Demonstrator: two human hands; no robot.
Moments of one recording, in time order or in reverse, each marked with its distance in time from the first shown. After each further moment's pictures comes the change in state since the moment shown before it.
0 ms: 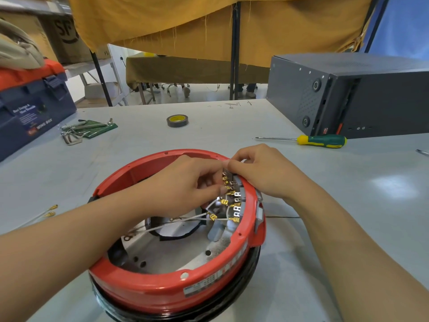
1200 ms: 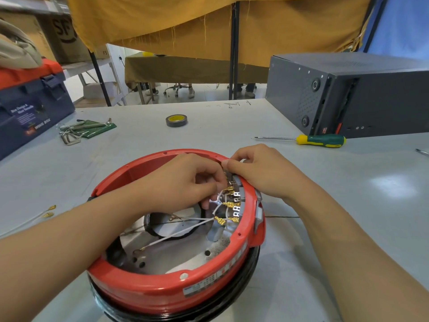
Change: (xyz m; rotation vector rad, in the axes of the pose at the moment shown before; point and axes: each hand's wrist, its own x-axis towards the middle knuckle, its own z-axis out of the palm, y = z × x) left_hand 0.001 0.000 -0.002 -0.138 -0.039 -0.160; right_hand -0.001 0.000 0.000 0.039 -0.009 0.018
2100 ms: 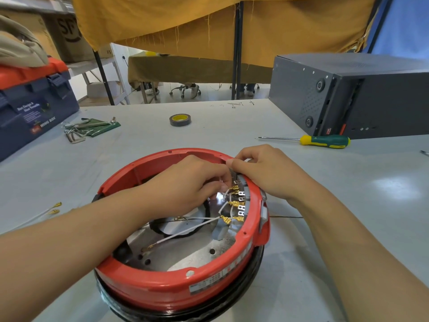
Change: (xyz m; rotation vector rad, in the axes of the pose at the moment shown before) left_hand 0.001 -0.011 0.003 0.306 0.026 0.171; right_hand 0.000 0.001 0.002 0.015 0.007 -0.013
